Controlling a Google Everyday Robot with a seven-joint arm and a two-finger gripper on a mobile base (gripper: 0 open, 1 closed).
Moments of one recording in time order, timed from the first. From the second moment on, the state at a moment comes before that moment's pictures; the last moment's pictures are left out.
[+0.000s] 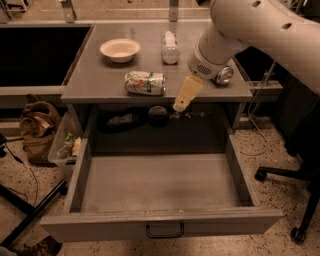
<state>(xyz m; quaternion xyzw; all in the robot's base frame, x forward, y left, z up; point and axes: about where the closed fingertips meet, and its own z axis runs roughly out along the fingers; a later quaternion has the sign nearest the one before) 0.647 -0.098 0.894 -0.56 0.77 -0.04 0.29</state>
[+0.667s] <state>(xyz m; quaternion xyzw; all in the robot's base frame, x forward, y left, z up) 0.688 -0.049 0.879 -0.58 0.76 0.00 0.31</state>
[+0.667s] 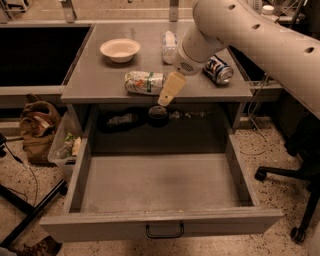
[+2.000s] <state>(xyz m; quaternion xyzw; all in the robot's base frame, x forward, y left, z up) 0.702 0.002 0.836 -0.62 0.73 0.04 0.27</state>
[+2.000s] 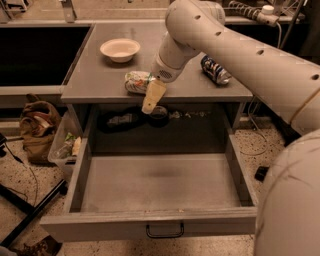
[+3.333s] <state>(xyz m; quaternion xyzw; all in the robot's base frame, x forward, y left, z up) 0.682 -0.001 0.847 -0.64 0.74 0.01 0.22</state>
